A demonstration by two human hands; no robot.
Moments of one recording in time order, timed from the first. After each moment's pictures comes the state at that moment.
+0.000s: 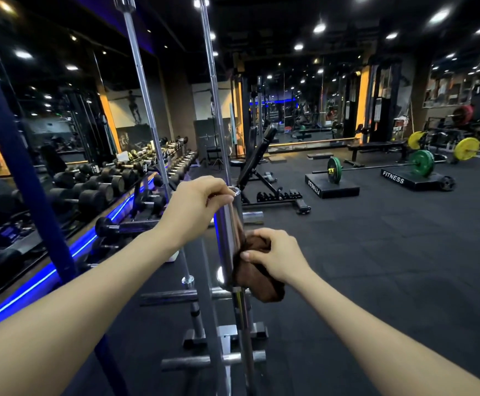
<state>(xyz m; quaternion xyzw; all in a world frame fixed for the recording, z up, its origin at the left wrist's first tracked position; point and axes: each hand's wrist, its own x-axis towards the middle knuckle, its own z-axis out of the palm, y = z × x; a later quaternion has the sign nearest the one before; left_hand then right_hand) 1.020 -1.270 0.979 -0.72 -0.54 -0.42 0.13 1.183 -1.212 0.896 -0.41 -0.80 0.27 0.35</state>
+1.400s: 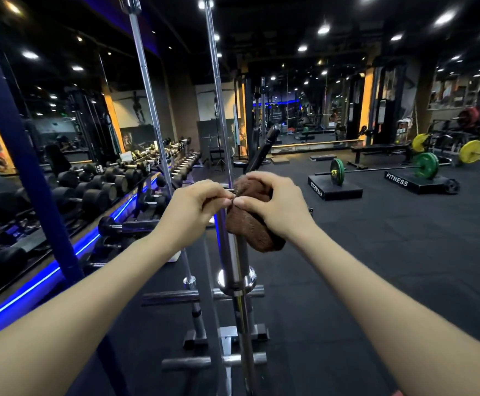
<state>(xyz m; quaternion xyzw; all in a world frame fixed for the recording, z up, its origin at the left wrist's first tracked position) 1.011 -1.274 0.973 -0.74 -0.51 -0.43 0.10 1.181 -1.214 0.972 -0.33 -0.79 0.24 0.47</state>
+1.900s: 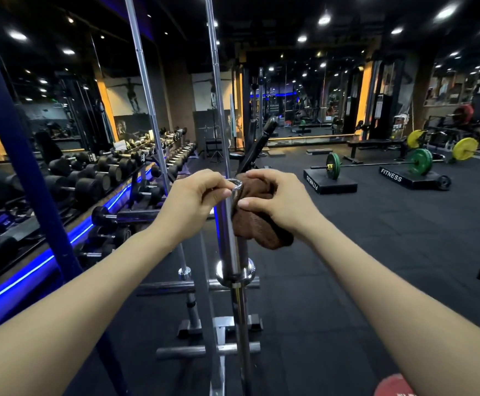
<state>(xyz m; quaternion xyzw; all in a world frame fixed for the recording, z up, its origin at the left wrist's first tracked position) 1.009 -1.270 0.964 -0.73 -0.51 -0.45 0.09 1.183 -1.201 0.959 -0.32 -0.79 0.28 0.44</state>
